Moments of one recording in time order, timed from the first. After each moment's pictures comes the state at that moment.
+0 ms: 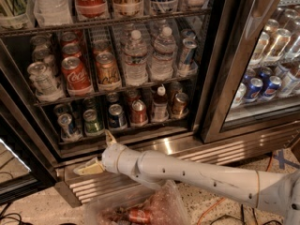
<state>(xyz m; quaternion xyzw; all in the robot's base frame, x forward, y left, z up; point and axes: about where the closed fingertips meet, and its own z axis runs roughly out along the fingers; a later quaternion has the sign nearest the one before) 0.547 0.203 0.597 -0.41 0.66 0.31 0.54</state>
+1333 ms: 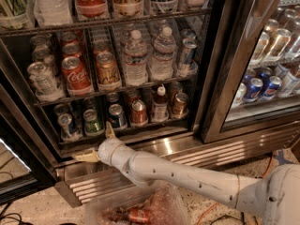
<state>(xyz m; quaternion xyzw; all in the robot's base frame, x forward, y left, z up) 0.603 0.215 0.590 -0.35 0.66 0.27 0.60</state>
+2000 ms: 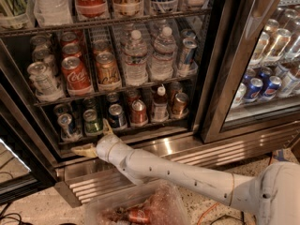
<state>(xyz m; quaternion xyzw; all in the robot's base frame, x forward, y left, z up) 0.619 0.220 0.594 -0.35 0.66 0.26 0.62</state>
